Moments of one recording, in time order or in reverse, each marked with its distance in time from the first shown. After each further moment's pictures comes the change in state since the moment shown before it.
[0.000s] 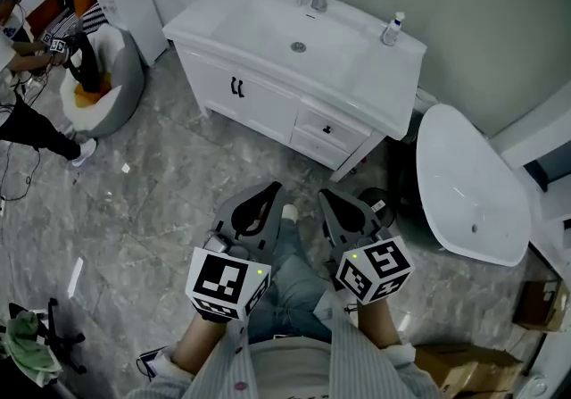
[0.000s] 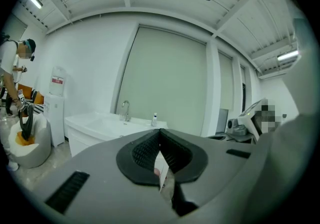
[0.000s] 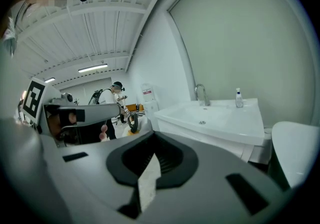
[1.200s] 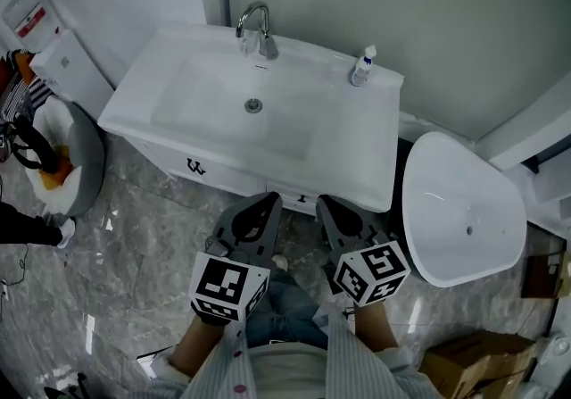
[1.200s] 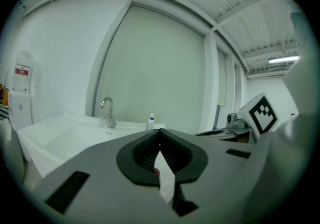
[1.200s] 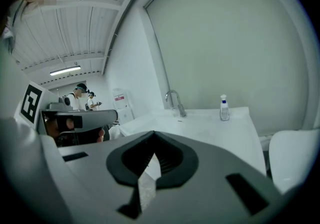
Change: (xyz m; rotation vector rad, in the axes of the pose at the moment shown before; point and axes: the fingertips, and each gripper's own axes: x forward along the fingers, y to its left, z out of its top) left arm 0.269 0.085 0.048 0.037 0.086 -0.213; right arm 0.154 -0.205 0.100 0.087 -0.037 -0.223
